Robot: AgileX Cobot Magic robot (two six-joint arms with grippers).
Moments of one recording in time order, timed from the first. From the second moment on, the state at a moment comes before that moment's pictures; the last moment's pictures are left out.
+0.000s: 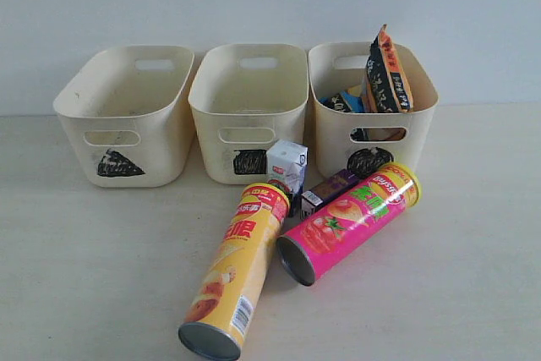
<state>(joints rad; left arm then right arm) -0.15 0.93 -0.69 0.30 0.27 -0.30 -0.06 0.01 0.00 0.02 0.33 0.01</state>
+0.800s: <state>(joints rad) -0.54 1.47 -1.07 -0.31 0.75 0.41 -0.06 0.00 0.00 0.02 0.33 0.01</state>
